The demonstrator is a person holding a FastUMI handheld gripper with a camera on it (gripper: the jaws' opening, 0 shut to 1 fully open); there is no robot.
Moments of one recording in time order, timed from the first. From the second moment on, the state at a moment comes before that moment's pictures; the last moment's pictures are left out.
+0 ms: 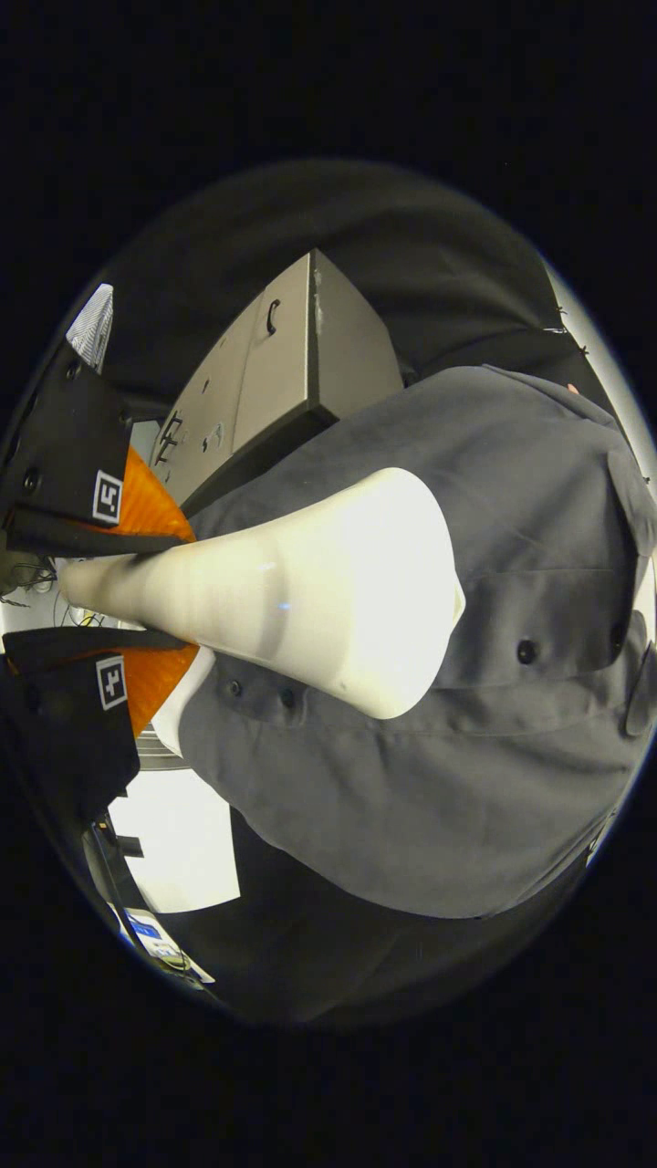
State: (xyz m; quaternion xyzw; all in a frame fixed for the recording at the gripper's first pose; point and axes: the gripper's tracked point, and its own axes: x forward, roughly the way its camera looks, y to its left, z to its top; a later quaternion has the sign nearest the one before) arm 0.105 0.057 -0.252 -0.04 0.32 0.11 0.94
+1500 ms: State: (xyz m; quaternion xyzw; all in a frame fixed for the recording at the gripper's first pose) arm 0.199 -0.045 -0.074 -0.05 0.22 0.02 0.97
